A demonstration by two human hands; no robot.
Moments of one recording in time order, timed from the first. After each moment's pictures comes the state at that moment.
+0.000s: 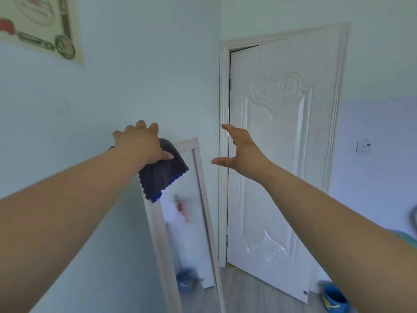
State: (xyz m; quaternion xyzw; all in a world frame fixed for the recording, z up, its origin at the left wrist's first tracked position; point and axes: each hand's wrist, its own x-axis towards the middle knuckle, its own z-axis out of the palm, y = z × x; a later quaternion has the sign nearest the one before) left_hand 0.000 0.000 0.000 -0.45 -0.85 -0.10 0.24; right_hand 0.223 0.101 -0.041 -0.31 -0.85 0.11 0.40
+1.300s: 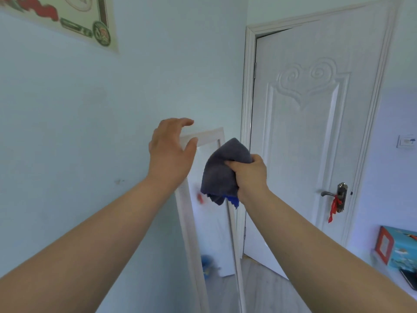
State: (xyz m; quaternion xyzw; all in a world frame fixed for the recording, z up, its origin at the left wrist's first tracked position) left_hand 0.016 -0.034 -0.061 -0.52 -0.62 -0.55 0.23; right_hand 0.143 0.074 -0.093 -0.37 -0.52 0.55 0.54
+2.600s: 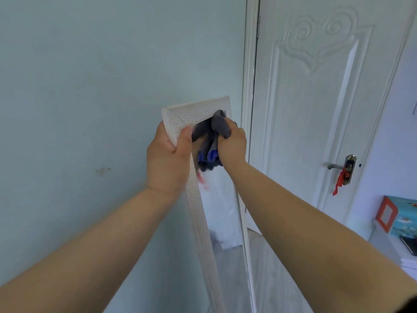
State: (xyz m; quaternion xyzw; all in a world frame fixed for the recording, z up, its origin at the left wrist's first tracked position) left_hand -0.022 0.012 -0.119 -0.45 -0.55 -0.70 0.06; right_hand 0.029 0.185 -0.134 -0.37 -0.68 0.30 0.56
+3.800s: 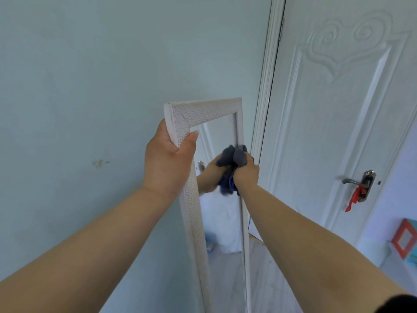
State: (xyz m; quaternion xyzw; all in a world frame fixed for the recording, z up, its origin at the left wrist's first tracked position) left_hand -0.021 0.015 -0.120 -0.44 -0.58 -0.69 0.08; right_hand 0.035 0.244 -0.213 -0.48 -0.54 0.50 0.48
